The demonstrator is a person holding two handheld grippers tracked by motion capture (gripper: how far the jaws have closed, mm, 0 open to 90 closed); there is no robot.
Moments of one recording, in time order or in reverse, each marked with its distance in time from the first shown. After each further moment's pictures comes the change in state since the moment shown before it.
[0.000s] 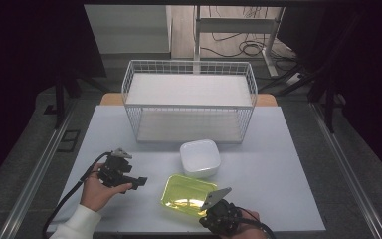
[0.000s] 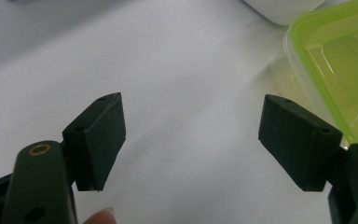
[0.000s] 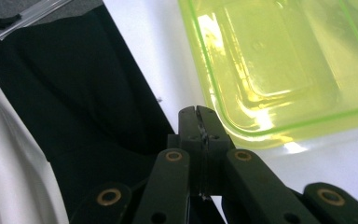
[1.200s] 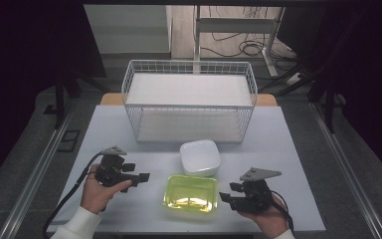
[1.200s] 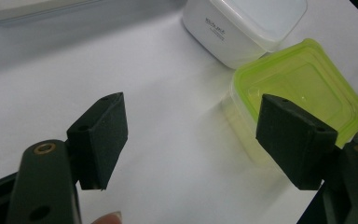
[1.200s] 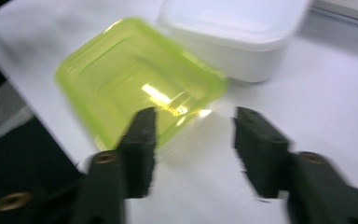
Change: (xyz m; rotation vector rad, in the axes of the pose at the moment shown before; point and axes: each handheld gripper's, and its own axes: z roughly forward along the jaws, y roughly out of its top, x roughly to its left) left arm -0.008 0.000 -0.016 -0.148 -0.113 -0.109; right arm -0.064 -0.029 -0.050 -0.326 -0.151 0.333
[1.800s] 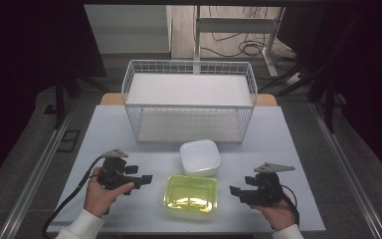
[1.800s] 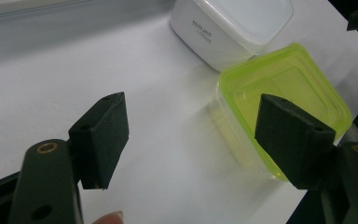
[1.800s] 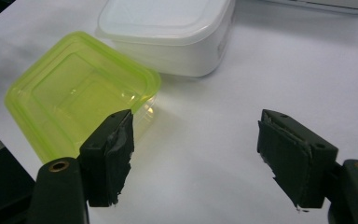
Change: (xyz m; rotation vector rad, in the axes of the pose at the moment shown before) left arm -0.007 -0.004 0.002 -0.024 -0.020 -0.013; right arm -0.038 -0.008 -0.002 -0.018 -0.045 0.115
